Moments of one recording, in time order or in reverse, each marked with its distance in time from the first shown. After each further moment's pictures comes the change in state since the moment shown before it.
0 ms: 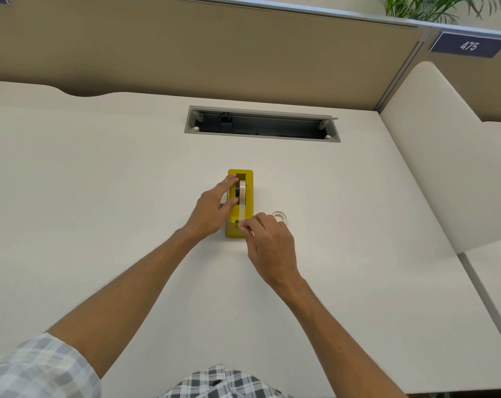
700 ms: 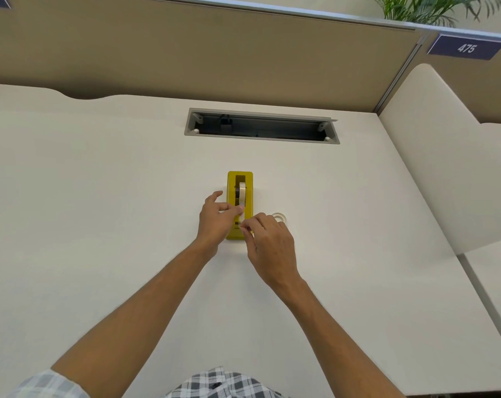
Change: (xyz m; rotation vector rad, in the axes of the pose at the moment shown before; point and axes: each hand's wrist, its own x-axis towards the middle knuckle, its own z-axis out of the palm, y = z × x) left_hand -0.025 0.042 0.012 -0.456 0.210 -0.476; right_hand 0.001 0.000 -0.001 -0.017 0.018 -0.011
